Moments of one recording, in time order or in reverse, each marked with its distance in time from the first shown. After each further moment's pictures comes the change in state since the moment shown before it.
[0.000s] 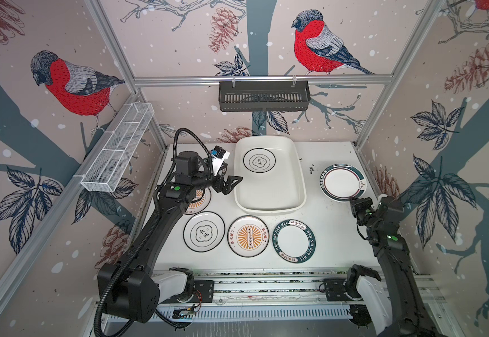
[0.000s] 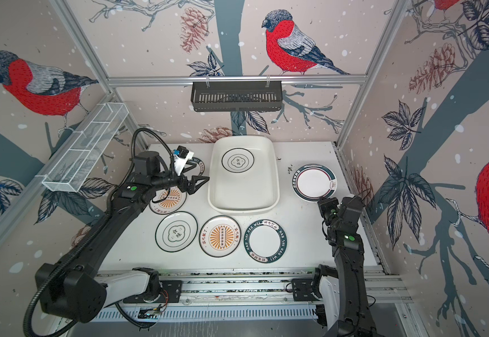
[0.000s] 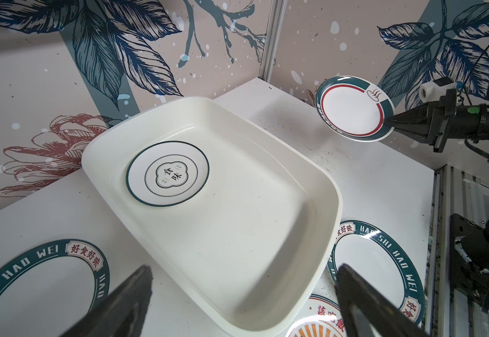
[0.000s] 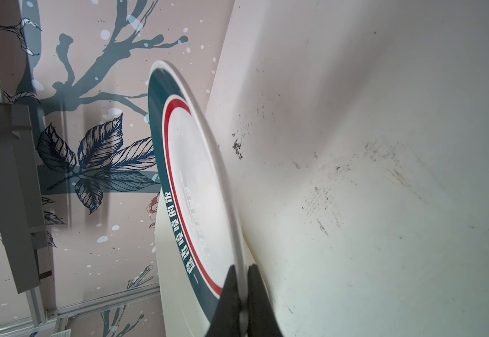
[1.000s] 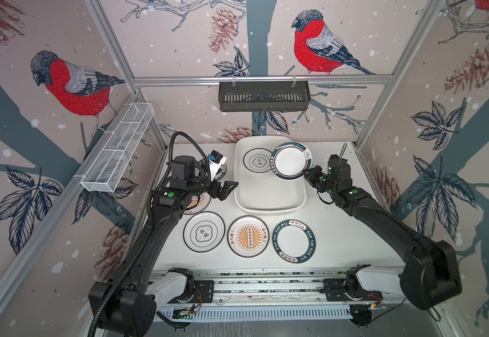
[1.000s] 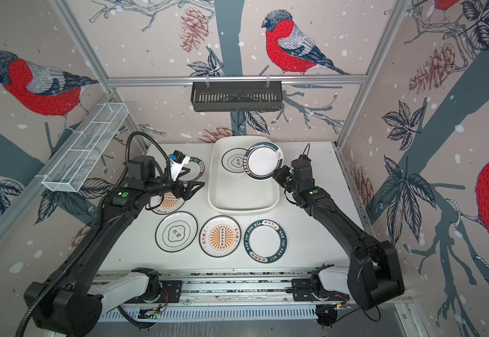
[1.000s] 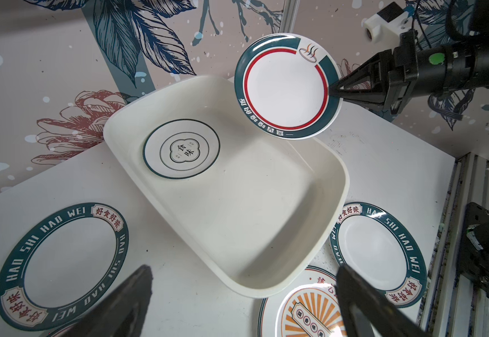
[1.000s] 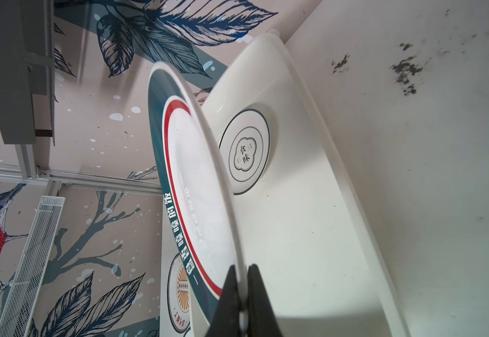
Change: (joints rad) left arm 0.000 -0.097 -0.002 -0.151 -0.094 0.035; right arm 0.614 0.591 0.446 0.159 0.198 -0.076
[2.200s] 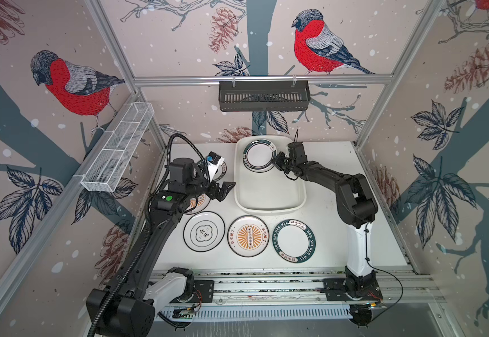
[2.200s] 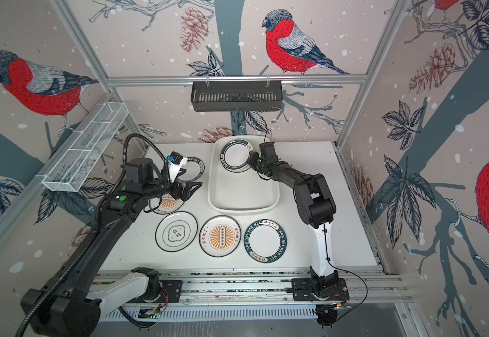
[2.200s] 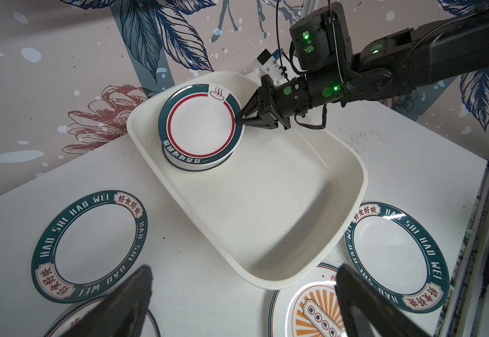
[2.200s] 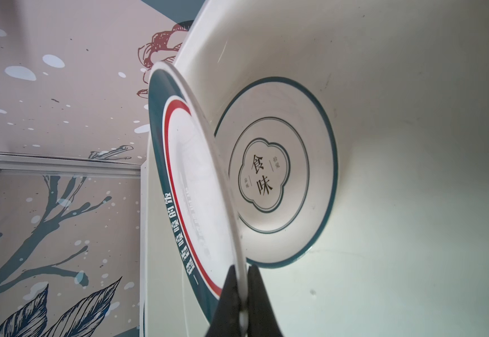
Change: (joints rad) left arm 0.000 -0.037 -0.023 -0.004 -0.072 -0.005; right arm 0.058 0.821 0.626 0.087 -0.138 -0.027
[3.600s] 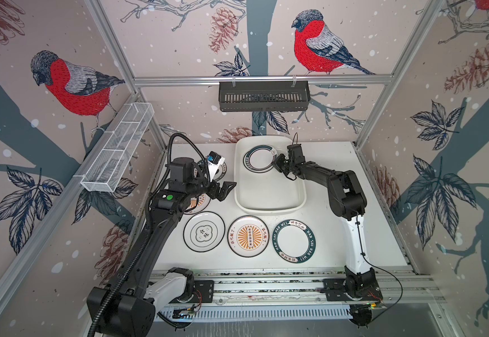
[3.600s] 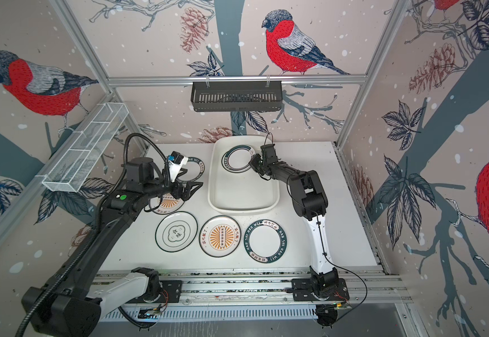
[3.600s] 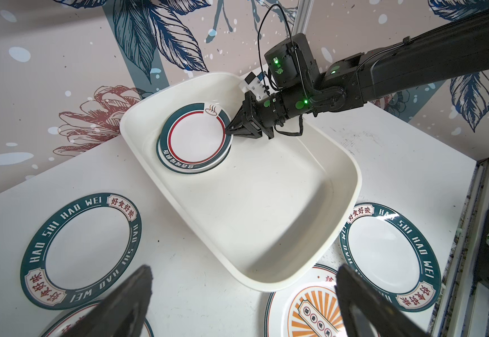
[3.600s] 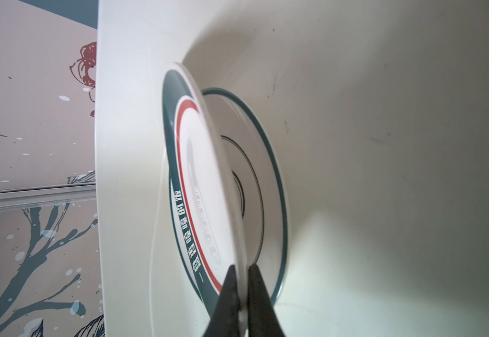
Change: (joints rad) left arm 0.000 0.011 0.007 0.001 0.023 -0.004; right arm -0.039 0.161 0.114 -0.005 -0.045 0.083
